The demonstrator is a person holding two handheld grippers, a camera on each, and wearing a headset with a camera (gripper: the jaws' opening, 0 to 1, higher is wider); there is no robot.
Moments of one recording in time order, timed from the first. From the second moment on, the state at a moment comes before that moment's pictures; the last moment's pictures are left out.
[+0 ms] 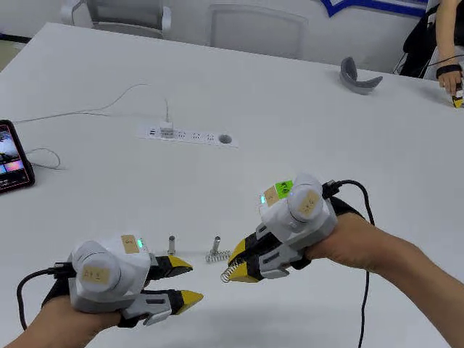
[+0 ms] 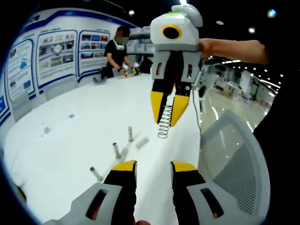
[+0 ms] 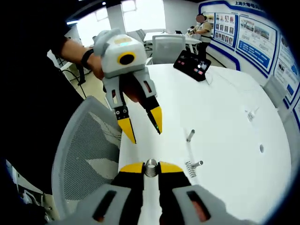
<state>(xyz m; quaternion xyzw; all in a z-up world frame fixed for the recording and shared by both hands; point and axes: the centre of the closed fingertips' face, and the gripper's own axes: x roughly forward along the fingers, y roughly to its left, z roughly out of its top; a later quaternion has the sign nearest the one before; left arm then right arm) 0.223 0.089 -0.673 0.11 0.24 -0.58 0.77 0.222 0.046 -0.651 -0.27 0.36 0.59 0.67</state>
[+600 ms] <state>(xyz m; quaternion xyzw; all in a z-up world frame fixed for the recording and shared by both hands) 0.252 0.156 -0.692 0.10 0.27 -0.48 0.83 0.246 0.053 -0.678 -0.29 0.38 0.59 0.65</state>
